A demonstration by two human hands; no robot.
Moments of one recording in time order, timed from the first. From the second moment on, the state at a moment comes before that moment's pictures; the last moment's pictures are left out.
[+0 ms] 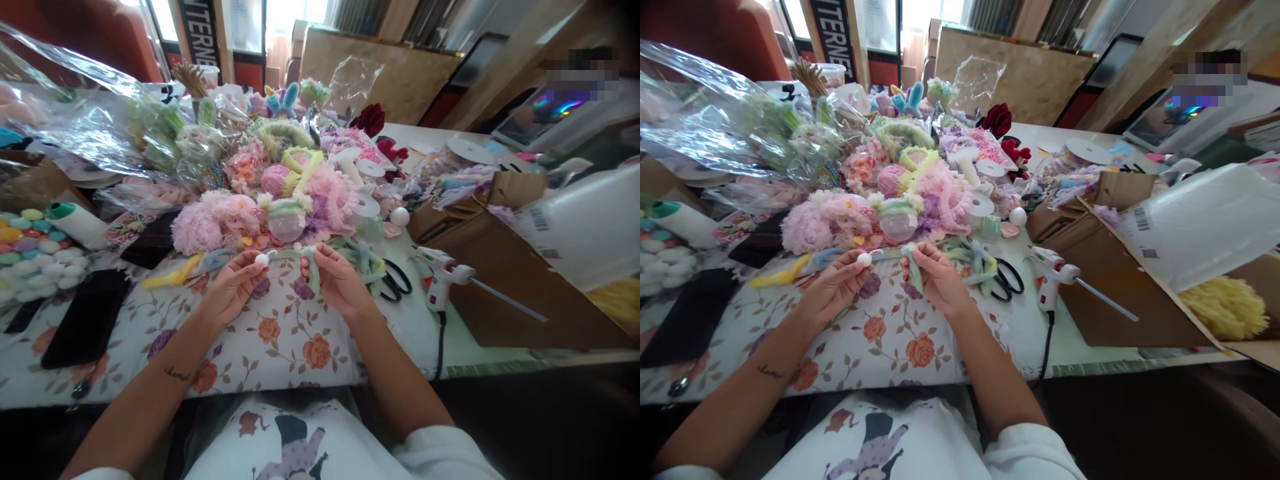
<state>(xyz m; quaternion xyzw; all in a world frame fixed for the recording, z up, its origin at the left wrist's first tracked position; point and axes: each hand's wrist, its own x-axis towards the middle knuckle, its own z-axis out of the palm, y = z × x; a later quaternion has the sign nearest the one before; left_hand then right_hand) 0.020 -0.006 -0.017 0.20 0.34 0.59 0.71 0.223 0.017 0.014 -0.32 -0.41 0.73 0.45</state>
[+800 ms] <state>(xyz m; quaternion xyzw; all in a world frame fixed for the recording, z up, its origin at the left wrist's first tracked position) 0.031 -0.018 -0.010 0.46 0.41 0.58 0.53 0.203 0.003 -0.019 -0.33 -0.60 0.53 0.51</state>
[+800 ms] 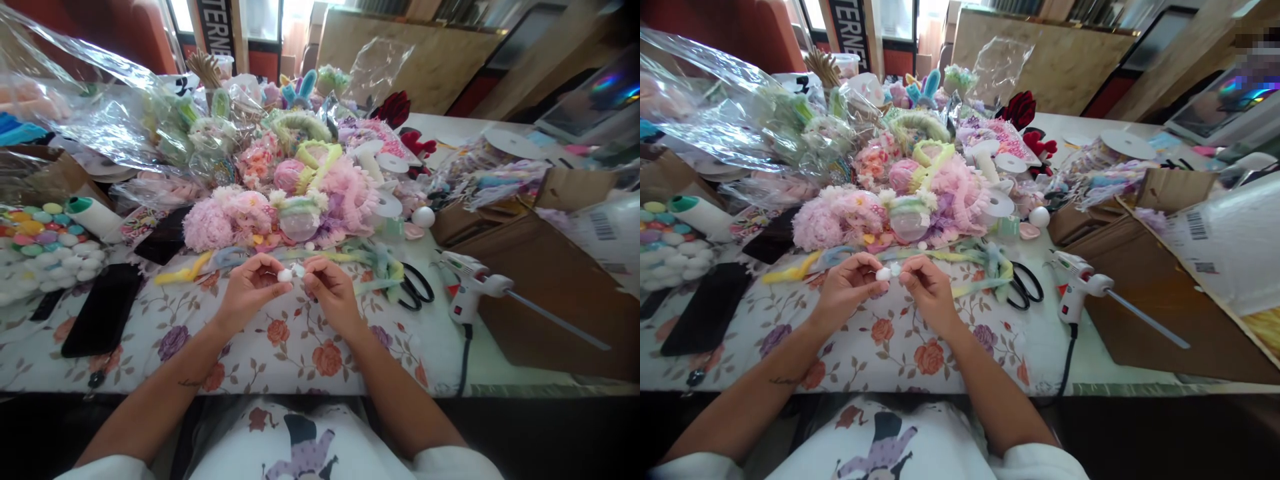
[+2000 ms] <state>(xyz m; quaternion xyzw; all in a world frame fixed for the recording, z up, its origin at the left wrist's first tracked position) 0.028 -0.016 -0.016 0.53 0.37 0.57 0.51 0.199 -0.002 -0.013 -0.36 -0.69 0.34 0.52</state>
